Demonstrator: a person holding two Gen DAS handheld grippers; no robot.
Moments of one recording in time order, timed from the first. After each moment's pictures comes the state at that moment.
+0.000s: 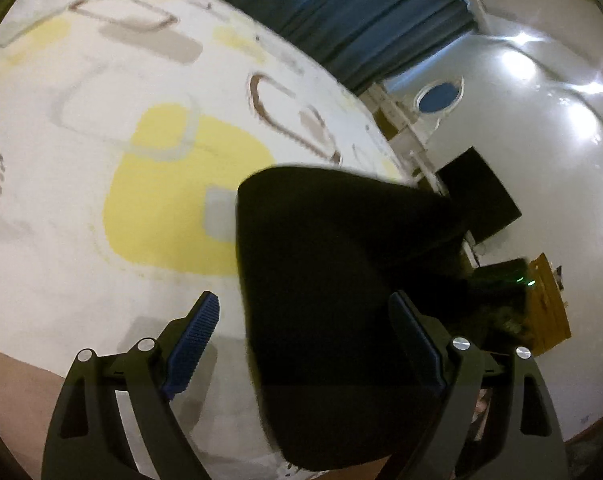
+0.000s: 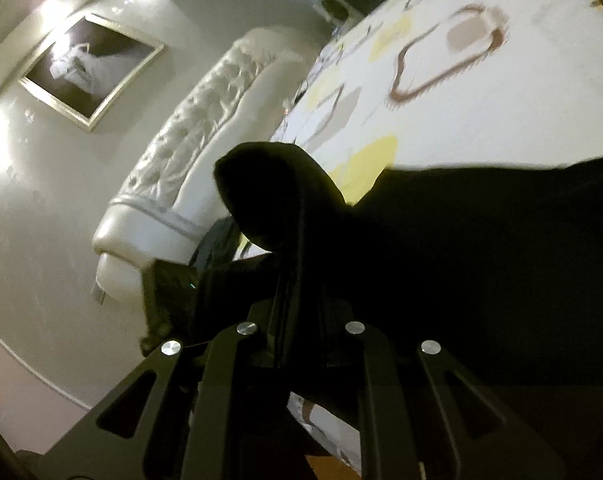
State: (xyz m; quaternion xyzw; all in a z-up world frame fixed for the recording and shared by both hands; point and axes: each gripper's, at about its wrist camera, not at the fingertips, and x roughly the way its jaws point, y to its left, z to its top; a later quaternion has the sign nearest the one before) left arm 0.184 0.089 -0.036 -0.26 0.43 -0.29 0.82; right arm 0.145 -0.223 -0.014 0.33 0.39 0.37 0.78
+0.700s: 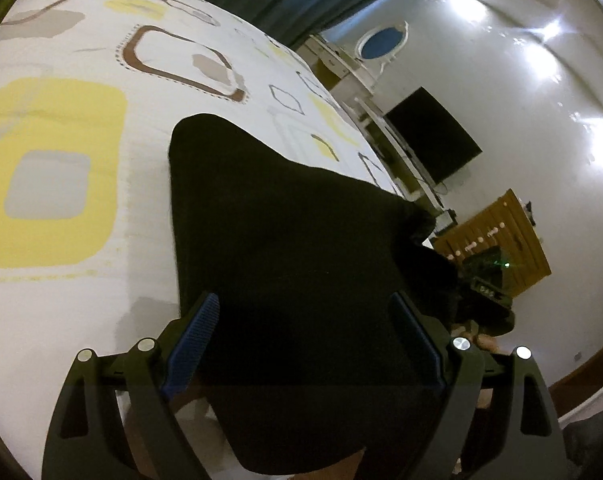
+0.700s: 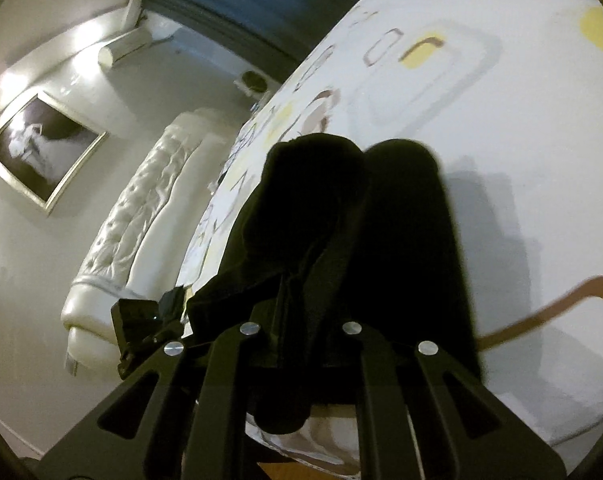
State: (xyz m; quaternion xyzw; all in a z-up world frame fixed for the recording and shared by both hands) left arm 0.190 -0.036 -0.040 -0.21 0.44 -0.40 0.78; right arm 0.076 -0.424 -0.044 0.40 0.35 0.21 0.82
